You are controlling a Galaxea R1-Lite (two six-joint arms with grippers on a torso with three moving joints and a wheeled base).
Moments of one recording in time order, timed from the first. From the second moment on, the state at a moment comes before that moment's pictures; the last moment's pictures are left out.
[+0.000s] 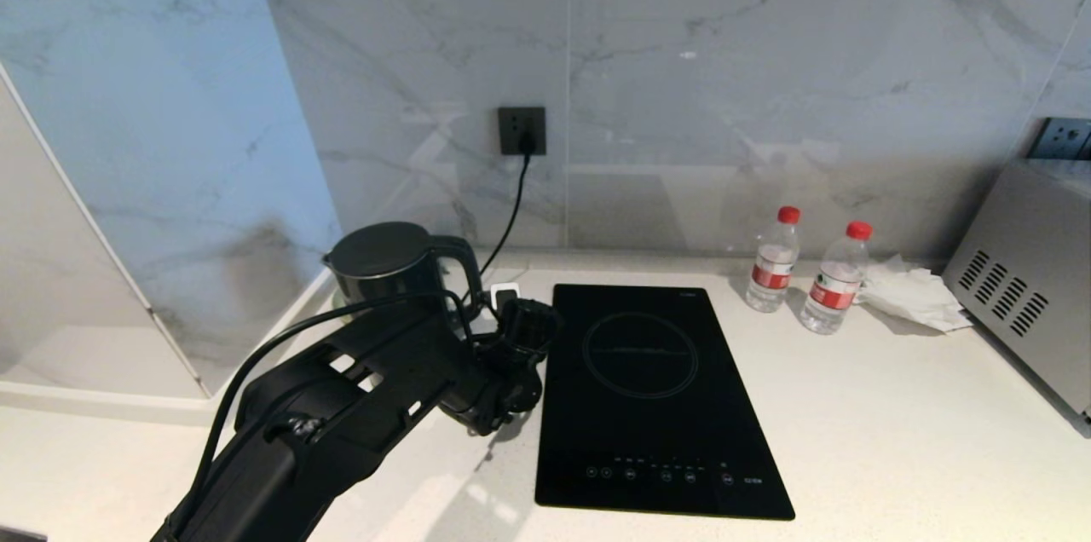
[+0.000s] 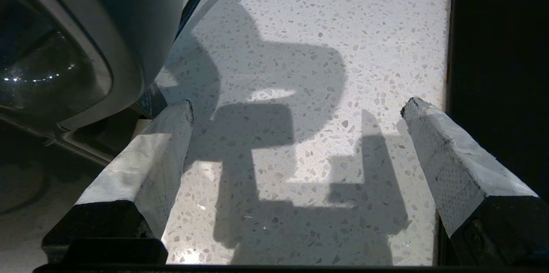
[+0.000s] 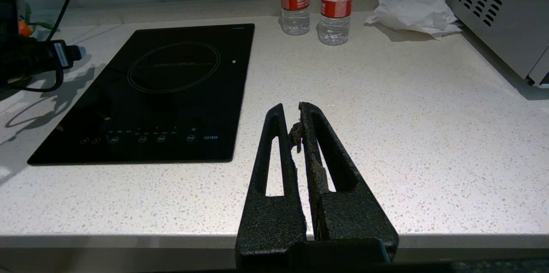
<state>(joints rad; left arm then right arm) -0.58 2.67 -1.58 -0.63 0.73 -0.29 0.00 0.00 0.00 0.01 -0.01 0.03</state>
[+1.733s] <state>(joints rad) -0.56 2.68 -1.64 -0.56 0.73 -0.31 0.00 0.00 0.00 0.01 -0.01 0.03</state>
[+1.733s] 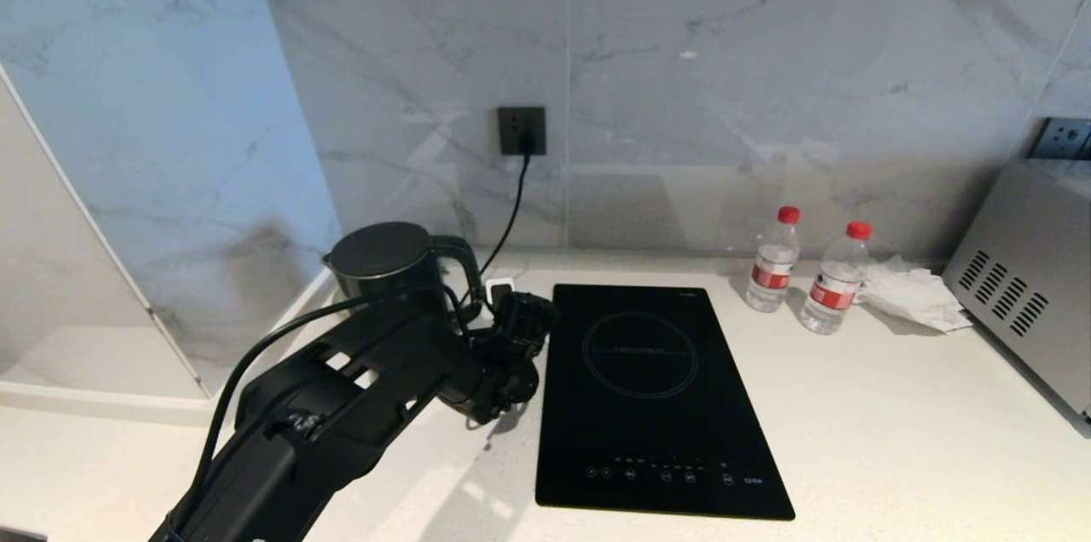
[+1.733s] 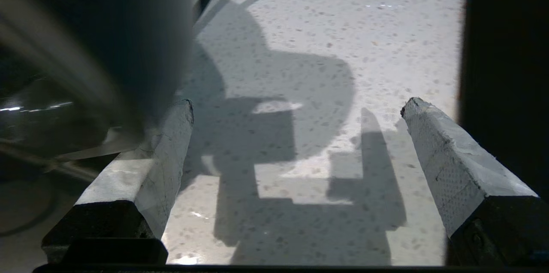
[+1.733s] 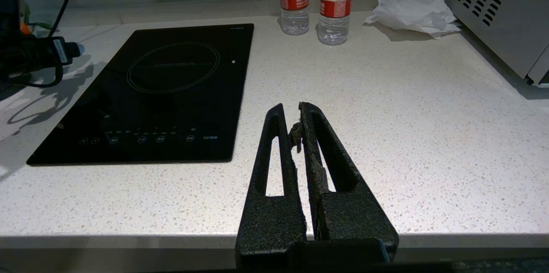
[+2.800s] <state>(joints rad) -0.59 2.69 -1.65 -0.50 0.73 -0.34 0.00 0.00 0.00 0.01 -0.01 0.03</state>
